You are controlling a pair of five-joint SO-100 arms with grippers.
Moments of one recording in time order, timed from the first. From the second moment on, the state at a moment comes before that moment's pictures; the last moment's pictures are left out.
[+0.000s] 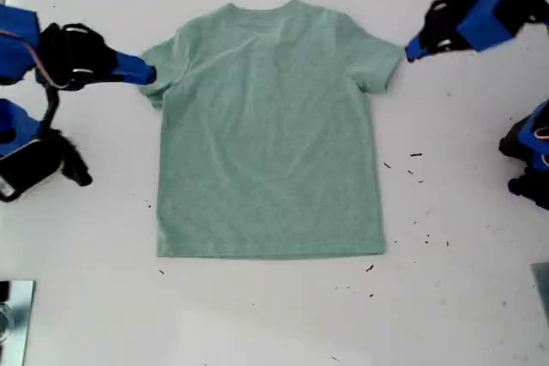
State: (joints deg) arm 0 -27.3 147.5 137.8 58.1 17.9; arm 1 43.1 128.3 110.0 78.6 -46.1
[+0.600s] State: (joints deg) arm 0 -21.6 196.2 181.0 57.4 6.1; arm 1 50.5 123.8 124.5 63.5 -49.1
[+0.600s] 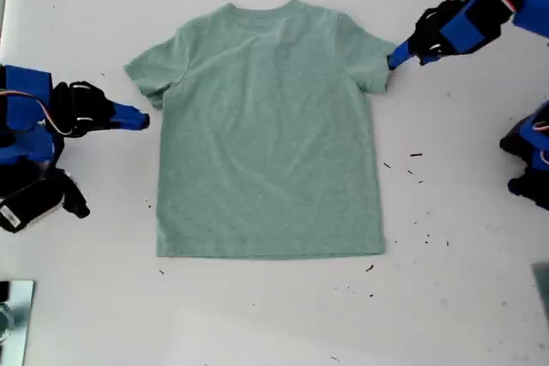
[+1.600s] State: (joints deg) arm 0 -19.0 205.8 184.3 59.6 3.8; arm 1 56.9 101.2 98.3 87.5 -55.4
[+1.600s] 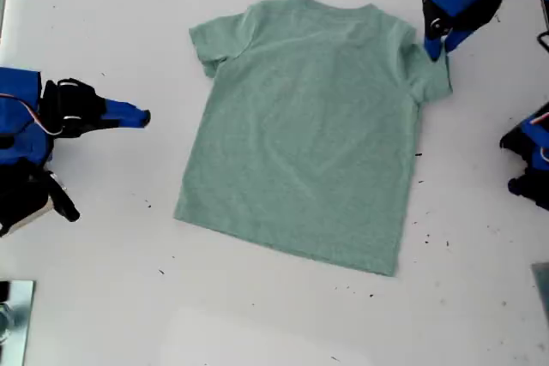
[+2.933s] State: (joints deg) arm 0 -21.9 205.8 184.3 59.6 5.6; arm 1 37.7 160.9 129.3 80.1 -35.6
